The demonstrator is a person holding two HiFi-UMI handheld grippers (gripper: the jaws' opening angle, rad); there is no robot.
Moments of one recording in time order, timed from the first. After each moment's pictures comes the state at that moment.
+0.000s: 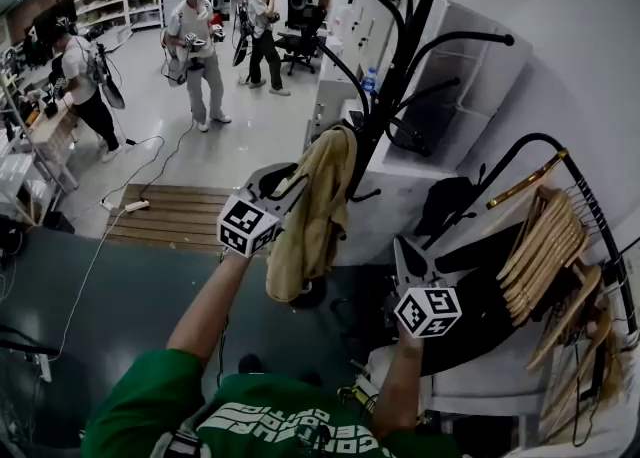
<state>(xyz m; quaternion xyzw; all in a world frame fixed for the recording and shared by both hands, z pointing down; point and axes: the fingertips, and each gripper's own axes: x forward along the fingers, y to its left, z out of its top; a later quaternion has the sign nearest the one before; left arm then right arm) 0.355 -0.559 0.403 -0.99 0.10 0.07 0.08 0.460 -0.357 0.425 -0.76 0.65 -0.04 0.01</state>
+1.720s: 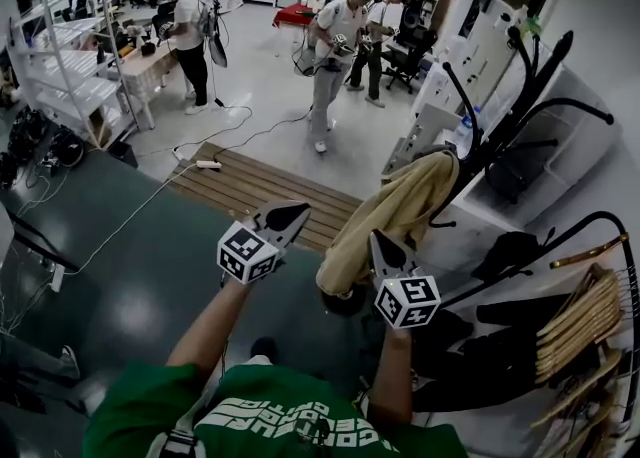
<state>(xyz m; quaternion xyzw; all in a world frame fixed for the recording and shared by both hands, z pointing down) 0.157 -0.545 0.466 -0.98 0.22 0.03 0.00 0.276 -0.478 0.456 -0.59 0.80 -0.05 -0.06</state>
